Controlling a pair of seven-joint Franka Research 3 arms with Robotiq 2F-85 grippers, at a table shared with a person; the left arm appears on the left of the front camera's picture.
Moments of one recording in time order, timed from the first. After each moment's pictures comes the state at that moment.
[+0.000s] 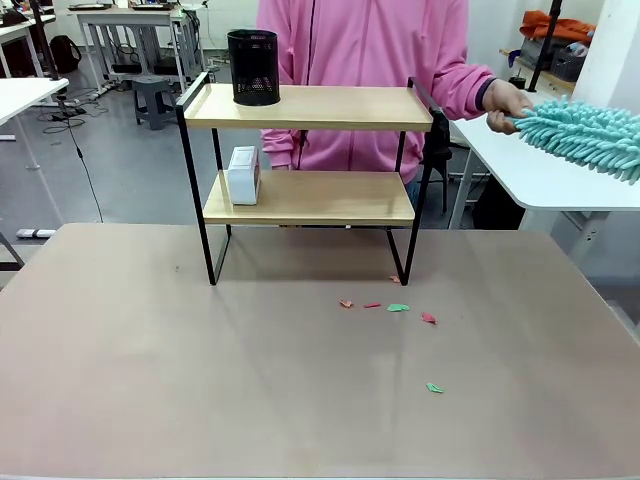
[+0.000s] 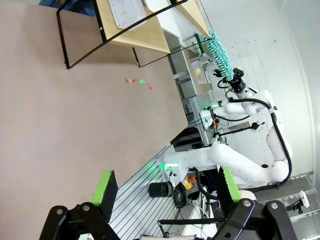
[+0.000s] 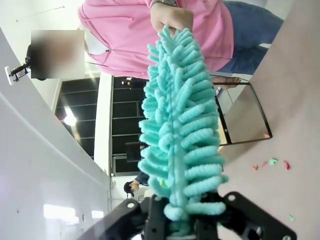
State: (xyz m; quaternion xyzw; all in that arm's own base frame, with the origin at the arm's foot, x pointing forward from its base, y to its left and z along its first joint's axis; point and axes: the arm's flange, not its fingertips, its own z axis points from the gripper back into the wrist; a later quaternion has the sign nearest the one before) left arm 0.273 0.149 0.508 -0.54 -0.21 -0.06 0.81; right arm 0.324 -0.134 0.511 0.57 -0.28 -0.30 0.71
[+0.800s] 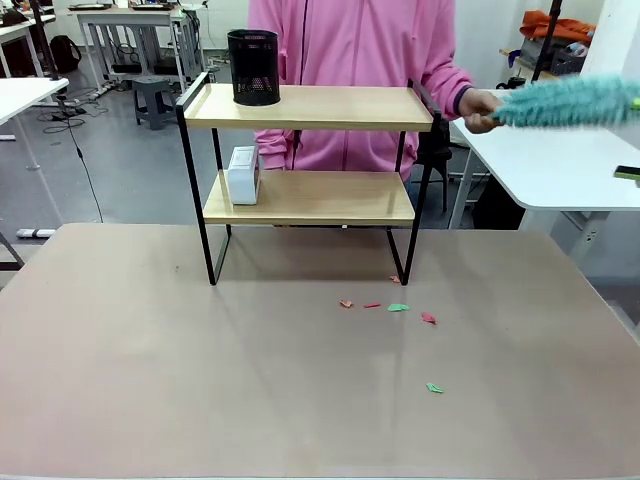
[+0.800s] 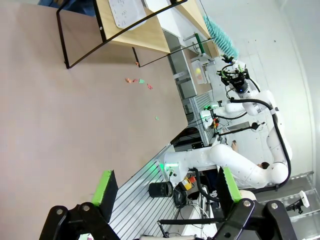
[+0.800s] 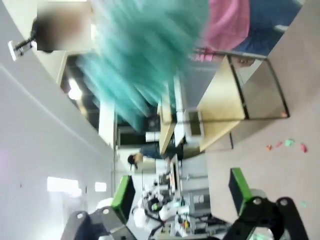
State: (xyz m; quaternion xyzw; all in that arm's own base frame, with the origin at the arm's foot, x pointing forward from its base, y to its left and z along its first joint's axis) left arm 0.273 0.149 0.508 -0.54 -0.21 -0.06 0.81; right arm 0.324 -0.100 0.524 0.60 -0.24 -0.23 0.72
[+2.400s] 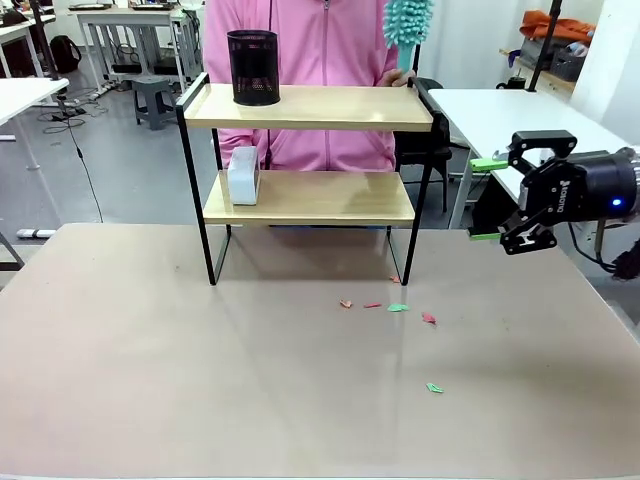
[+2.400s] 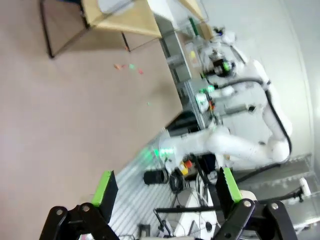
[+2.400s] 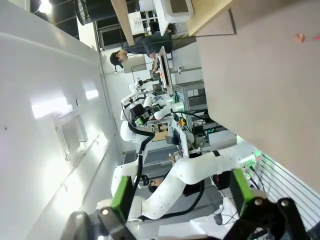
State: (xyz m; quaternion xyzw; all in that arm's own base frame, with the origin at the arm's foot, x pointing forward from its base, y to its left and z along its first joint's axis) left arm 0.277 0.112 0.508 -0.55 -0.17 -0.11 0.81; right arm 0.349 0.062 0.465 0.64 0.00 -0.07 0.77
